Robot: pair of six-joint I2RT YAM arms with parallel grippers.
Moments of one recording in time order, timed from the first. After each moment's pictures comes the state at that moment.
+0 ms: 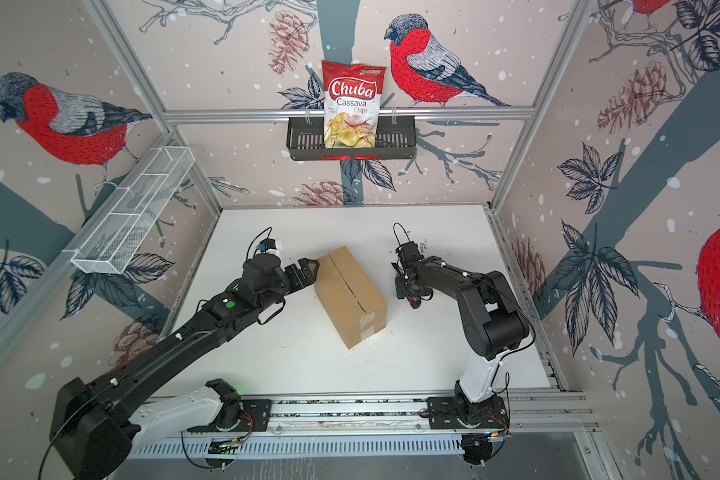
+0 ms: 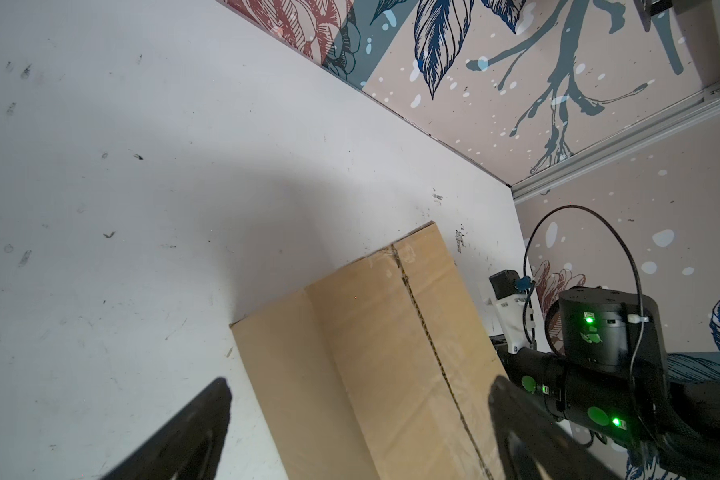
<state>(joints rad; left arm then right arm) -0.60 1.10 0.83 -0.25 -0.11 -0.81 0.44 1.78 1.04 -0.52 0.07 0.19</state>
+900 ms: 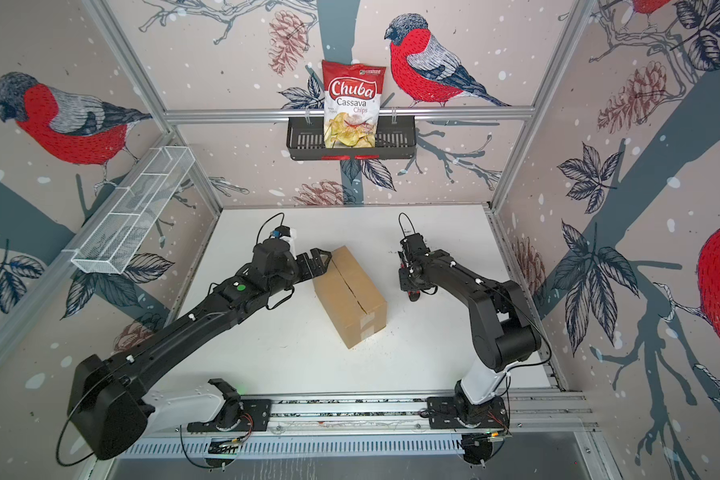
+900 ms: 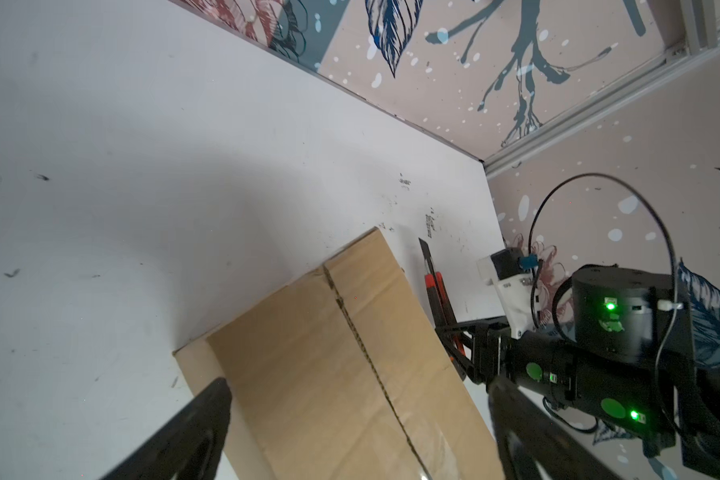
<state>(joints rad) -0.60 1.25 0.98 -0.25 0.01 -0.75 0.42 1.66 1.10 -0.62 0.07 0.21</state>
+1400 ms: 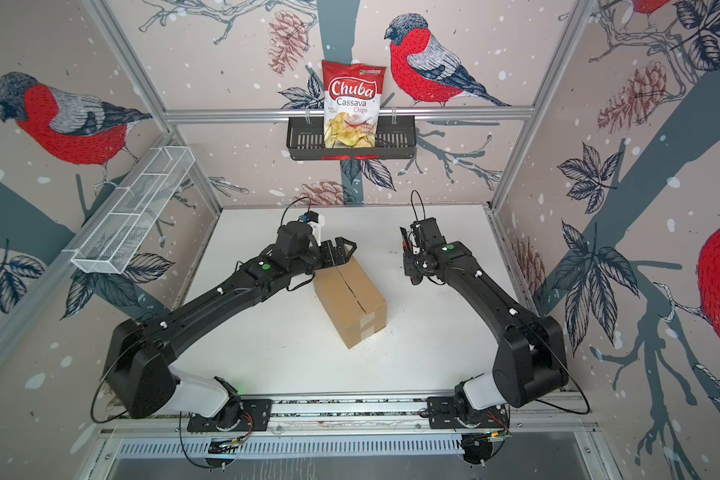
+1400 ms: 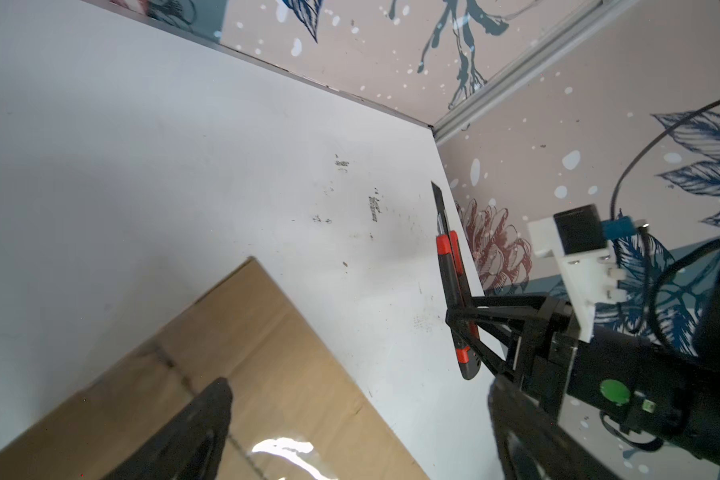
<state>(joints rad) -0.67 1.49 1.22 -0.21 0.13 -0.70 0.41 1.44 1.21 -0.74 0.04 0.20</state>
